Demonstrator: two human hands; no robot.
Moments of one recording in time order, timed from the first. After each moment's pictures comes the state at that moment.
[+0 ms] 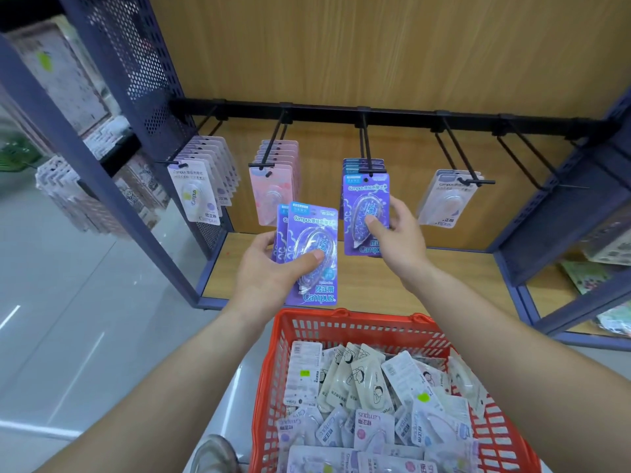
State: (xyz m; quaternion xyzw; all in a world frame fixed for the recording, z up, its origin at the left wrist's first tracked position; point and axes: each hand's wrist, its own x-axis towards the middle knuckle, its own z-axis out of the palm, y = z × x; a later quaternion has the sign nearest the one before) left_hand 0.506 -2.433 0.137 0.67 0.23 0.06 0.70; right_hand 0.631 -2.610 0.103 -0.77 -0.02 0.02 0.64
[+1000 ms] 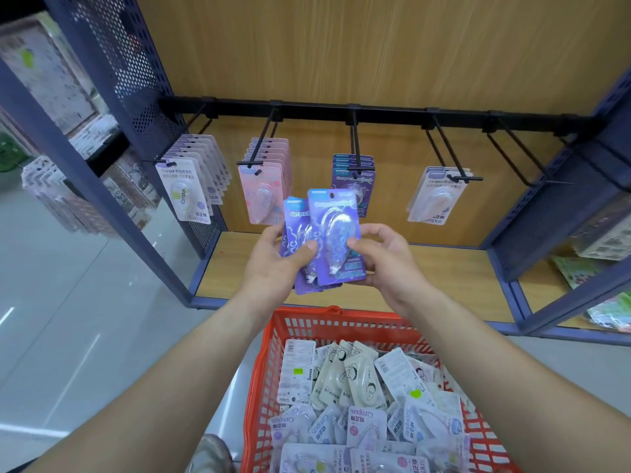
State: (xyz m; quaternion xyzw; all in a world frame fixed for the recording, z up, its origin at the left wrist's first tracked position) left_hand 0.529 -2.444 0.120 0.68 0.19 0.04 0.71; right_hand 0.584 -2.614 0.122 -0.65 0.01 0.19 0.74
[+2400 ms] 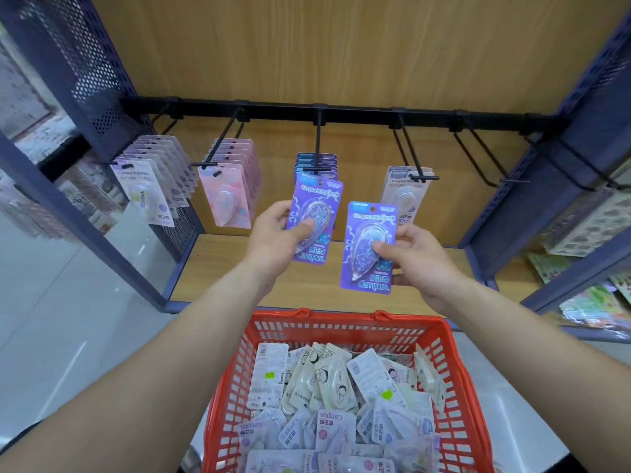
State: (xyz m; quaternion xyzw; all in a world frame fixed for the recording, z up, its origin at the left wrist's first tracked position) left_hand 0.588 -2.493 0.121 0.70 0.13 0.07 0.70; right_hand 0.607 -2.708 0.133 -0.73 0.03 0.18 0.66
